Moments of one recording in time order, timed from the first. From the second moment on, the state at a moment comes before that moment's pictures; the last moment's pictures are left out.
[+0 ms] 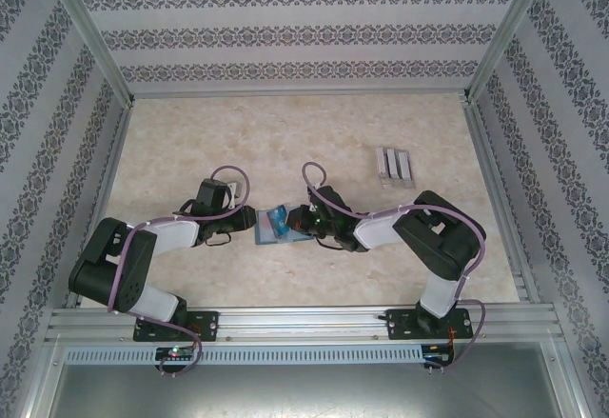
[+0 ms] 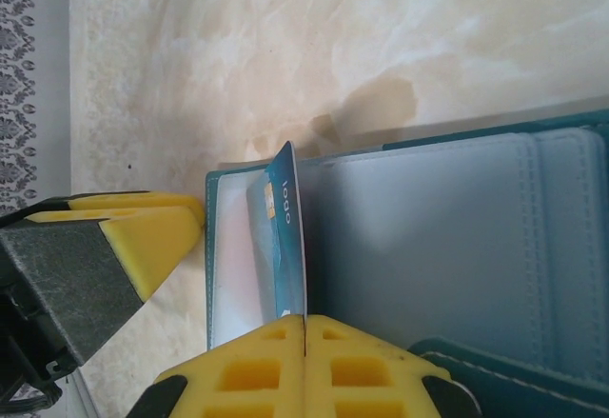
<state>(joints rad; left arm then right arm) -0.29 1.48 0.50 0.09 0.32 -0.49 0.79 1.79 0.68 0.48 -0.24 1.08</state>
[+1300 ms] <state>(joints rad) -0.30 1.51 0.52 0.08 0.32 -0.49 0.93 1.79 0.73 0.35 -0.12 1.13</state>
